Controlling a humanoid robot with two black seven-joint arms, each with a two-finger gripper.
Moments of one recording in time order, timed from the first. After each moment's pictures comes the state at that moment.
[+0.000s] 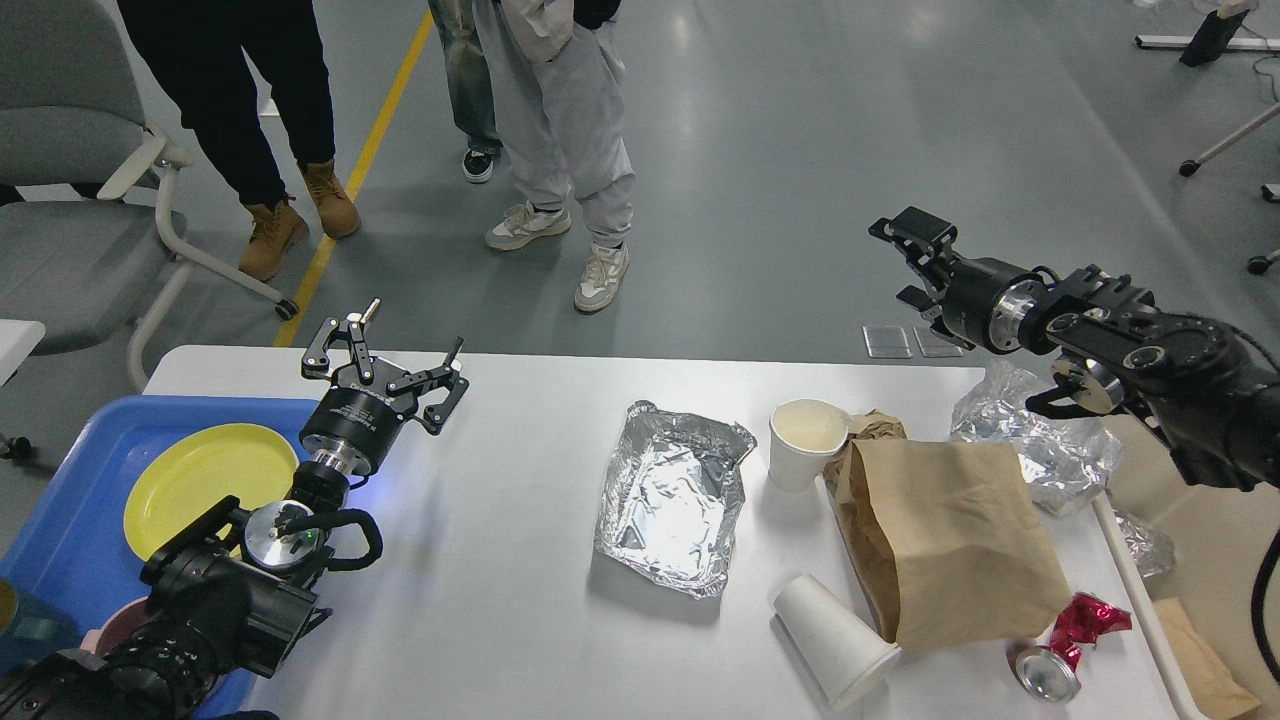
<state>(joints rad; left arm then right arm) -0.64 0.05 -1.12 -0.32 -0.19 -0.72 -0.01 1.19 -0.37 -0.43 0.55 -0.12 0.19 0.28</state>
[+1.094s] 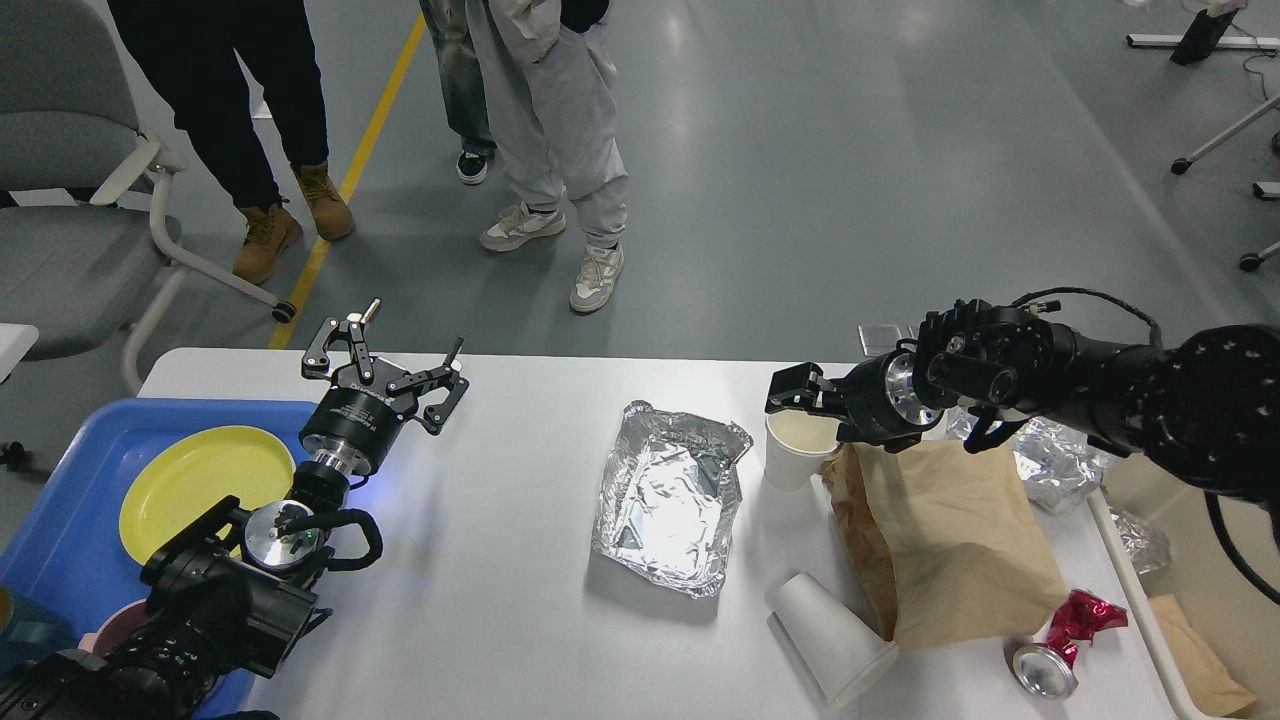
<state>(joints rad) -0.64 0.05 -1.12 -0.32 -0.19 -0.72 -0.01 1.33 -0.11 -1.03 0.62 0.01 0.43 0.17</state>
